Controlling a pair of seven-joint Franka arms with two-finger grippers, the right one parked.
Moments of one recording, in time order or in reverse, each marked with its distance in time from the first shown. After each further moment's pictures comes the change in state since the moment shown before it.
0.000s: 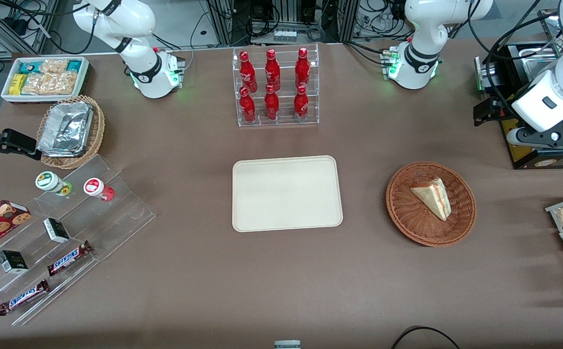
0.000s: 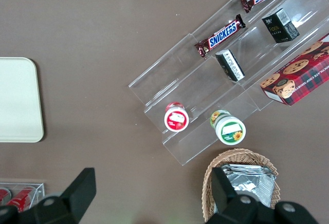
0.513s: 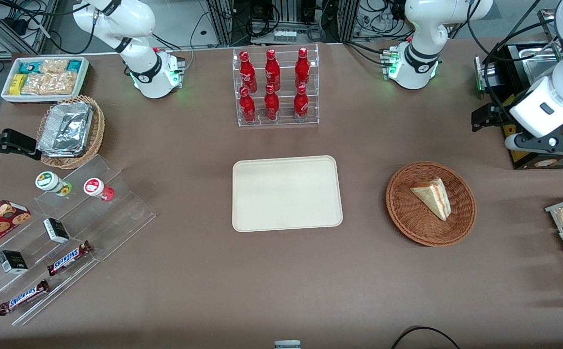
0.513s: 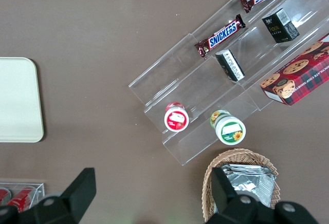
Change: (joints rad) arm 0.000 0.013 0.000 -0.031 -0.001 0.055 -0.002
